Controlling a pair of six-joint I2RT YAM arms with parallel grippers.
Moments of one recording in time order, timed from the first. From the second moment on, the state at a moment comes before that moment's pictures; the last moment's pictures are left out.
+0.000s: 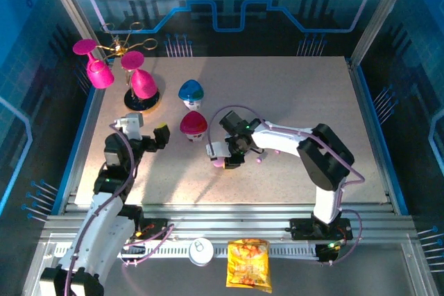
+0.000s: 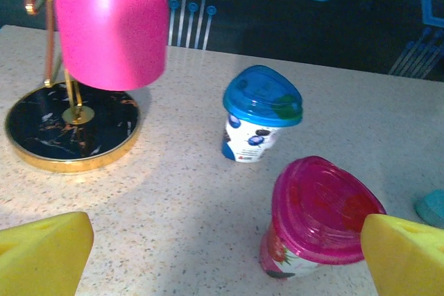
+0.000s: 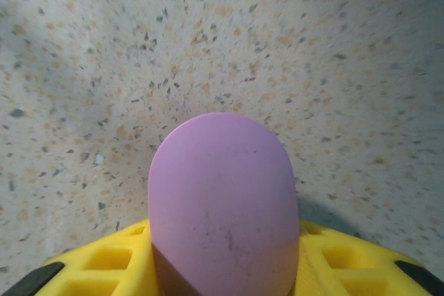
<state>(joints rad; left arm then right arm) -0.06 0.63 0.39 -0.02 0.12 -0.20 0.77 1.83 1.18 -0.57 -0.28 -0.92</state>
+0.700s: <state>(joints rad) -0.49 0.92 0.66 0.03 0.70 0.13 0.58 1.28 1.19 -0.80 -0.54 -0.77</state>
